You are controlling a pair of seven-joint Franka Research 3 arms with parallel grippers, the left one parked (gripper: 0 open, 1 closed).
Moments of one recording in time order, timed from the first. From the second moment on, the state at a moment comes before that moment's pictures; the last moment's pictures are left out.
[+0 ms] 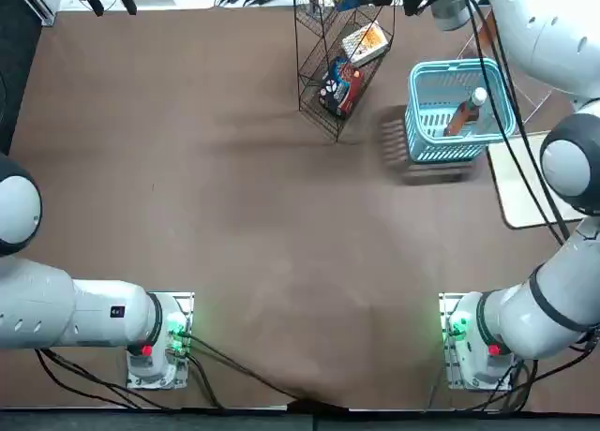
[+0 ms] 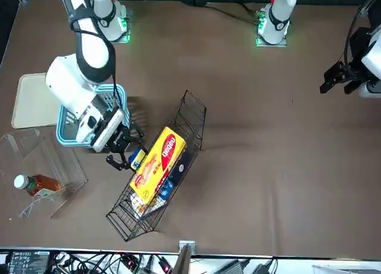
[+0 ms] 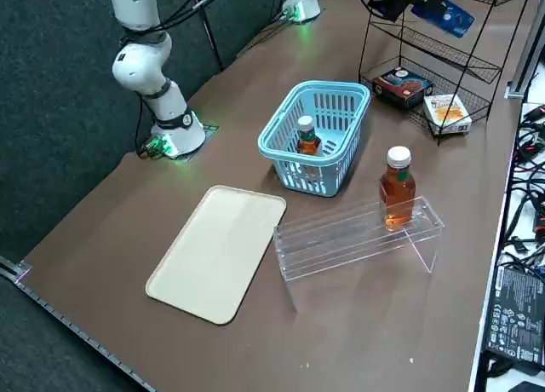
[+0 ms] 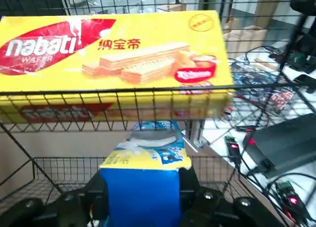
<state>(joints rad) 0.34 0.33 0.04 -1.75 1.16 2.66 -1.46</state>
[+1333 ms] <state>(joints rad) 0.13 -0.02 0.03 -2.03 1.00 2.38 -1.39</state>
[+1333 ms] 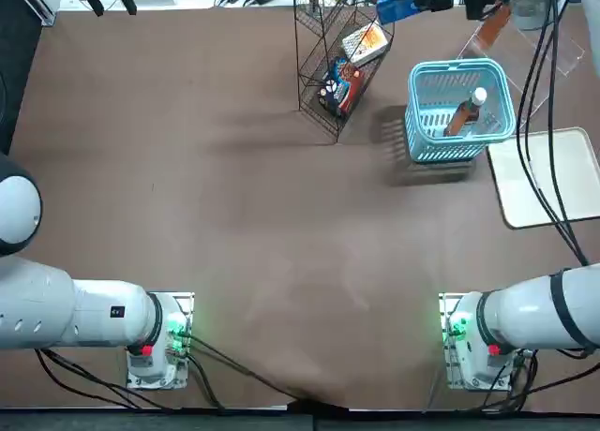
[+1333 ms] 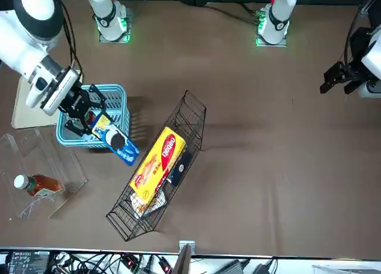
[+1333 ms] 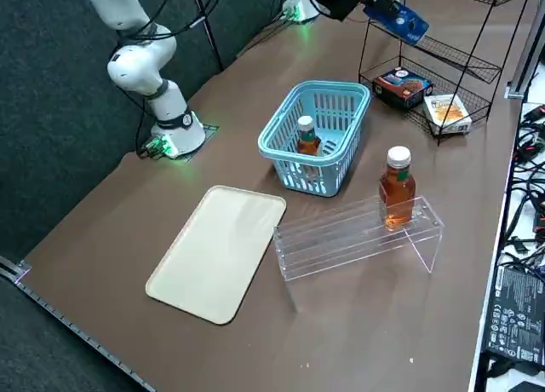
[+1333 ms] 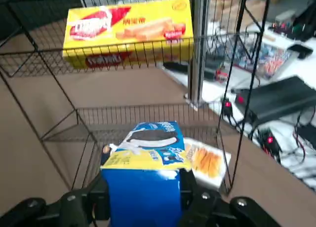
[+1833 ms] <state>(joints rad) 0.03 -0.07 0.03 -1.95 0.68 2.14 -1.12</state>
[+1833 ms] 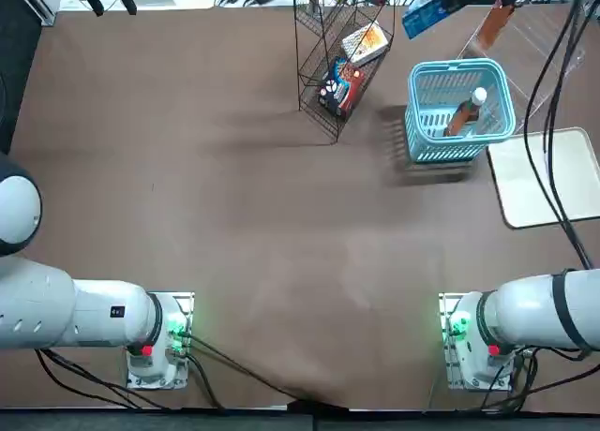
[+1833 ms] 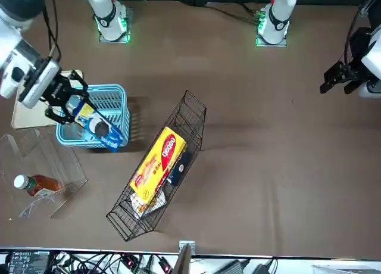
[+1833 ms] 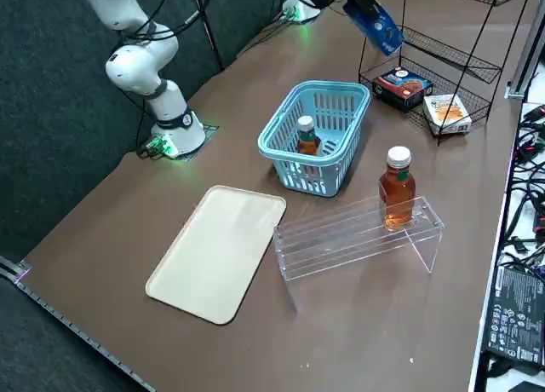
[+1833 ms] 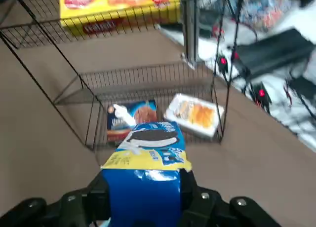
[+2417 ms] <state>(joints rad) 0.00 -0.08 0.04 -1.79 0.30 1.86 -0.54</state>
